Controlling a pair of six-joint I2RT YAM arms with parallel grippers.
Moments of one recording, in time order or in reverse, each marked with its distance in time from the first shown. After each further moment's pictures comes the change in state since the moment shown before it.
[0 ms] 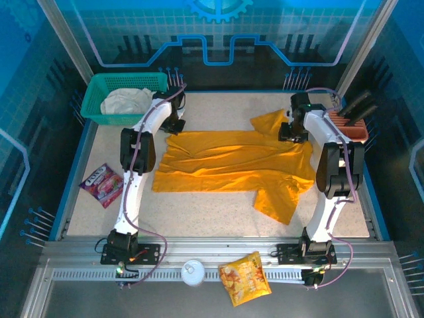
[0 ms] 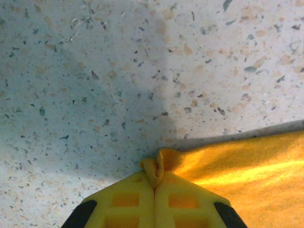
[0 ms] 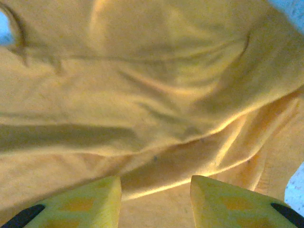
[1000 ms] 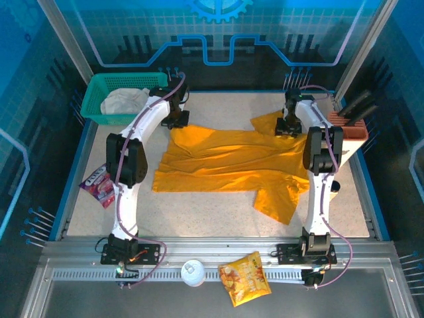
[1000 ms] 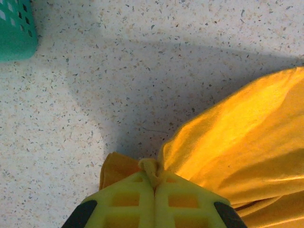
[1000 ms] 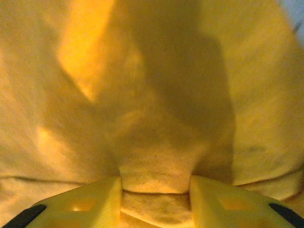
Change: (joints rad) left arm -0.083 -0.370 -0.276 0.089 0.014 -0.237; right arm -0.023 0.437 0.401 -0.135 -0.022 0.003
